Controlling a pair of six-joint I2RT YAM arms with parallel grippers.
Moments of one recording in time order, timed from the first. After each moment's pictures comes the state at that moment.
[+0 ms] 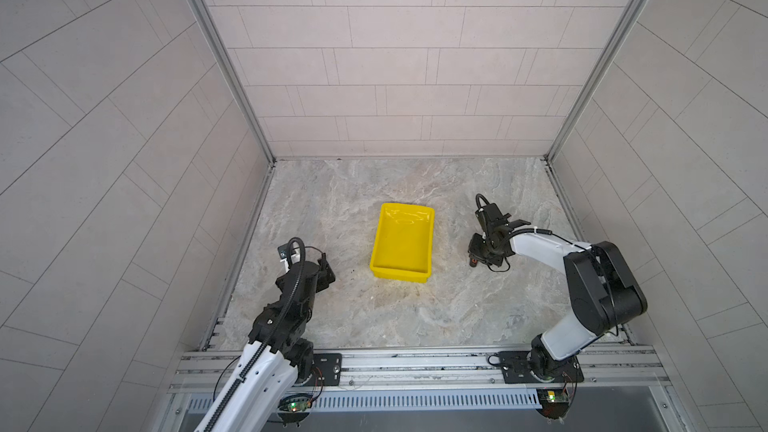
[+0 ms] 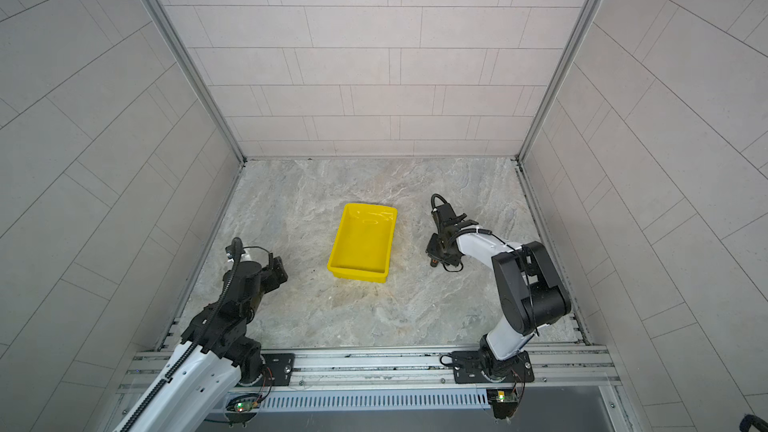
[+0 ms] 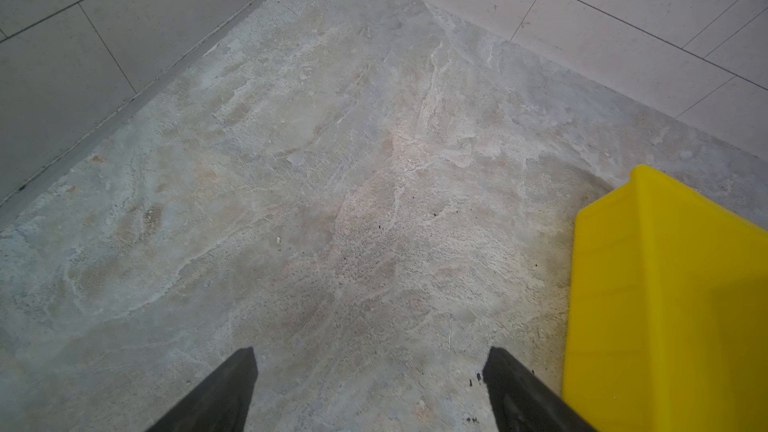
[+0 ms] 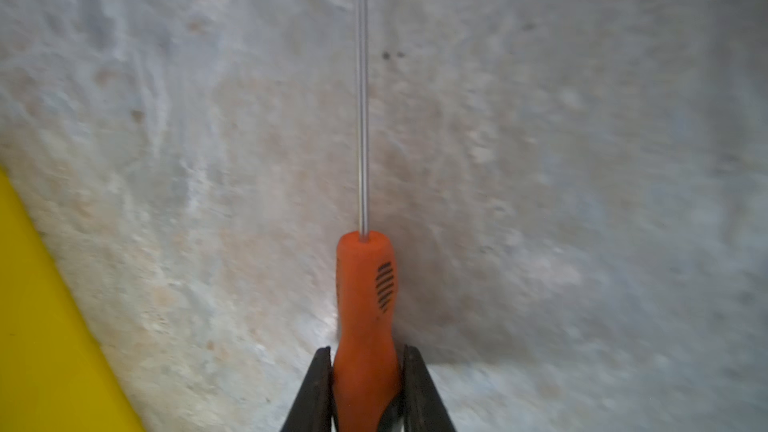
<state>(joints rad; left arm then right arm) -0.32 0.46 0.33 -0.51 -0.42 -0.57 0.29 1.58 0.88 -0.59 -0.02 0.75</state>
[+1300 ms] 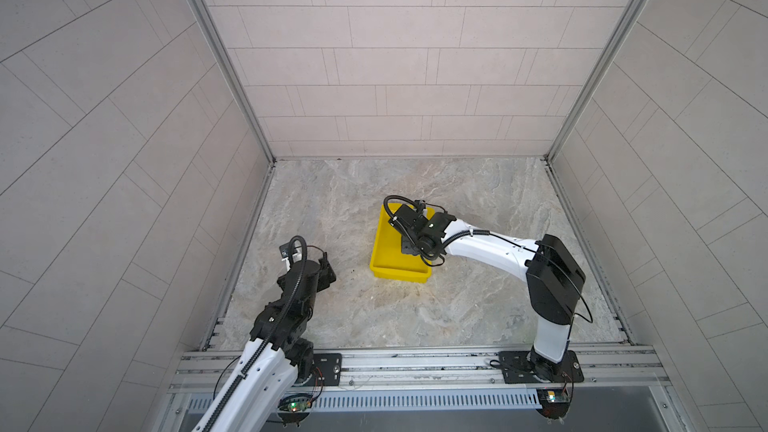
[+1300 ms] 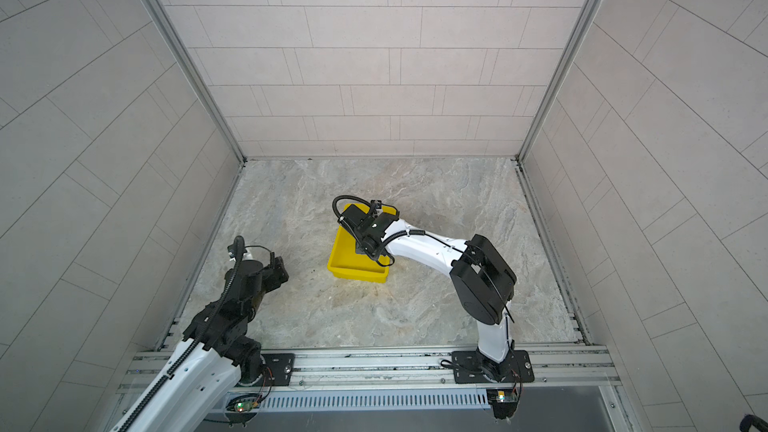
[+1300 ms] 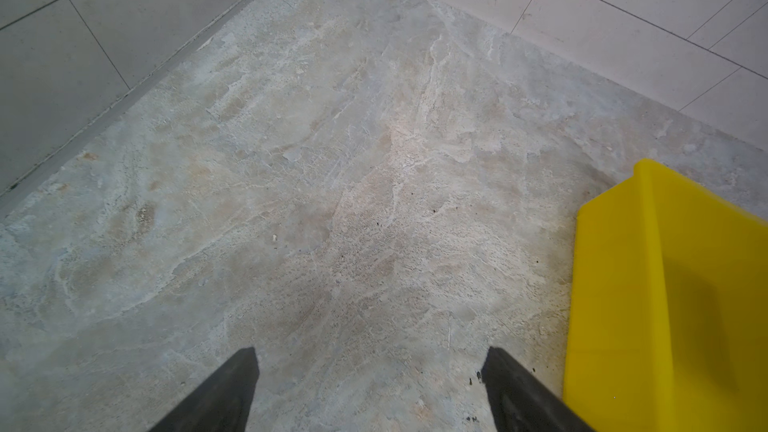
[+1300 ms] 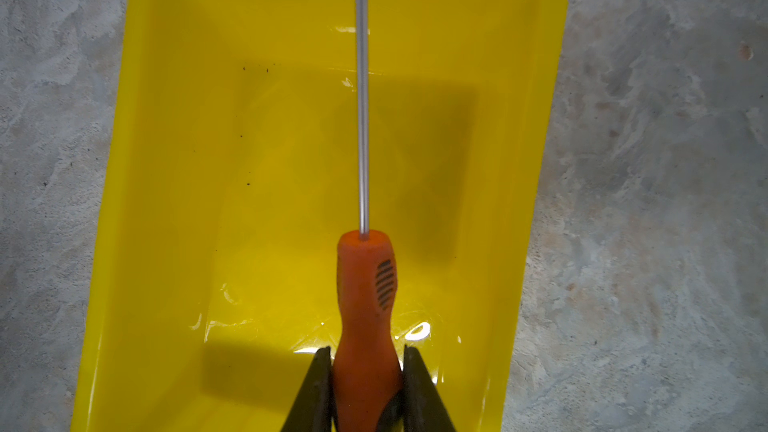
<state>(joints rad) -0.32 0.49 0.33 -0.50 -0.41 -0.57 0.86 1.86 1.46 -0.77 0.32 0.87</state>
